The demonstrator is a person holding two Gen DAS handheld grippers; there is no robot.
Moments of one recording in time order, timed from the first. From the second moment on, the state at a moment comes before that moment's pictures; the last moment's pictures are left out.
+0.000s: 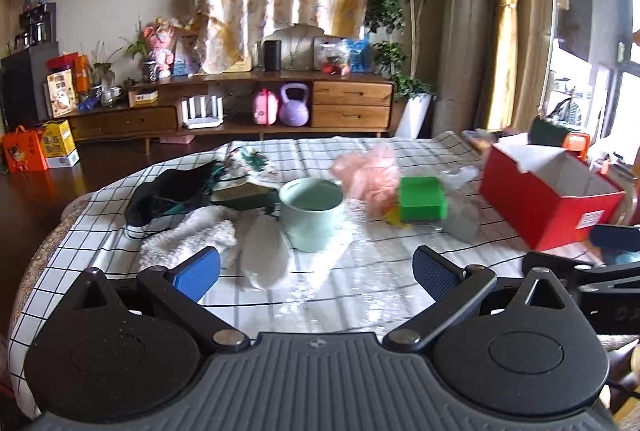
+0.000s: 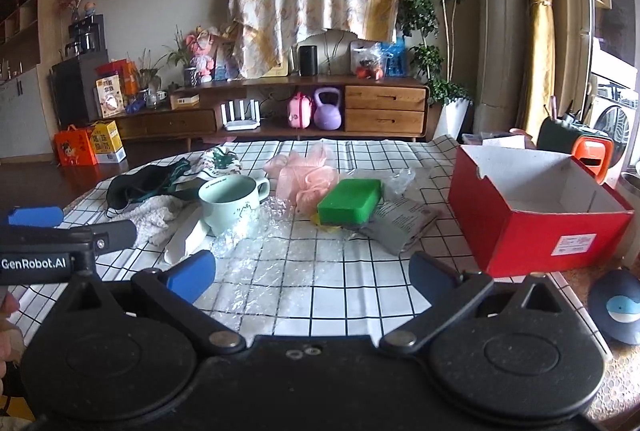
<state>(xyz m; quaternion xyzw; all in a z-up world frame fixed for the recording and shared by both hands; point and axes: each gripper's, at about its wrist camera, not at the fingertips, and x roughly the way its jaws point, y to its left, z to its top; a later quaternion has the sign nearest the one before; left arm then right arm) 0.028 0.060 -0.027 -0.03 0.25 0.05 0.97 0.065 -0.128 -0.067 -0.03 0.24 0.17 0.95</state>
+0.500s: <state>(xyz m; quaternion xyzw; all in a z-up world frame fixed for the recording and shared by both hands) 0.102 0.161 -0.068 -0.06 0.29 0.13 0.95 0.152 -0.115 -0.101 -0.08 0.26 0.20 0.94</state>
